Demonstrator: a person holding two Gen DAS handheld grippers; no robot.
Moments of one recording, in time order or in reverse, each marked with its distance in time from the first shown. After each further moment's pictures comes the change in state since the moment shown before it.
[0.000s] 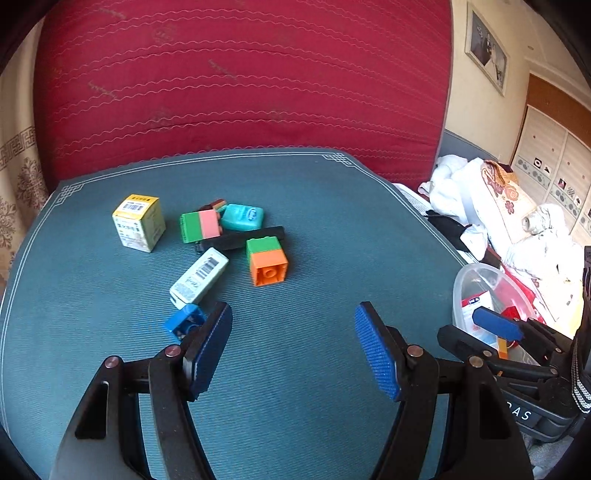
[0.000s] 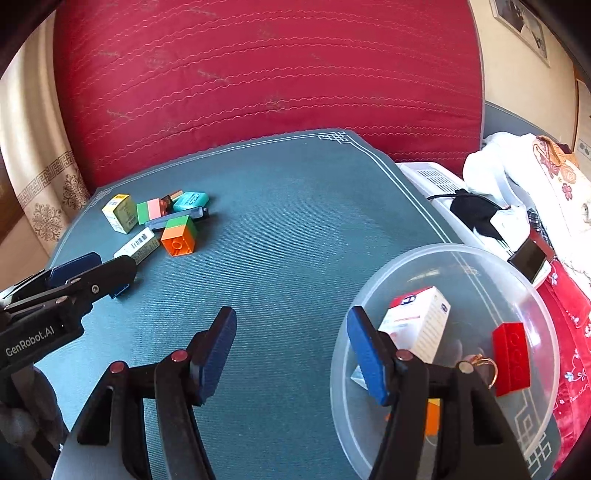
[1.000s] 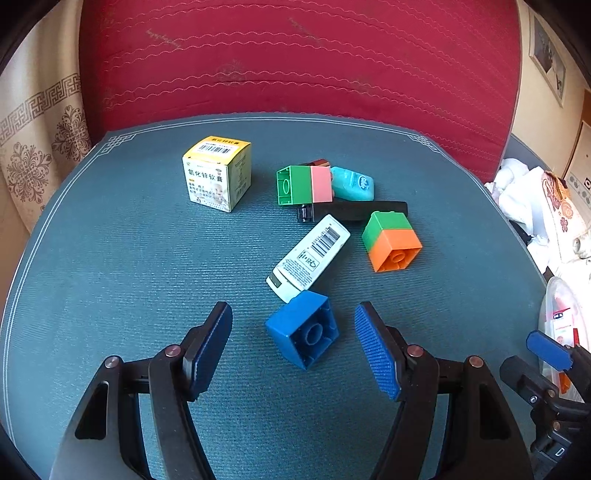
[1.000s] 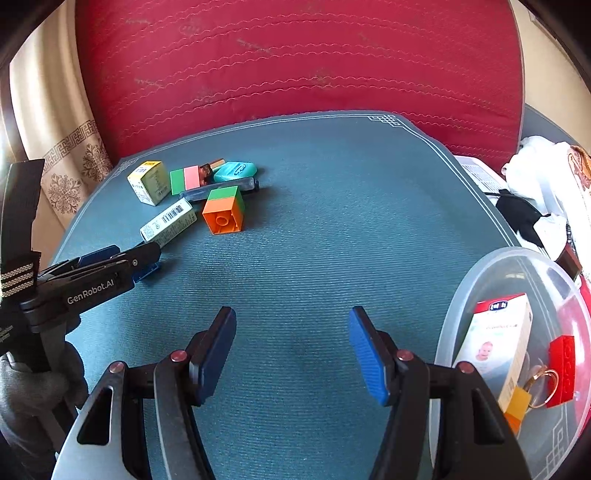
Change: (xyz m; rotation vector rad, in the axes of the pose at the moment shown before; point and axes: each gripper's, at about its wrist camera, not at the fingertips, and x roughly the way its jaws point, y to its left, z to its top) left arm 0.046 0.071 -0.012 -0.122 0.097 0.183; right arm 0.036 0.043 0.002 -0.065 0.076 0.084
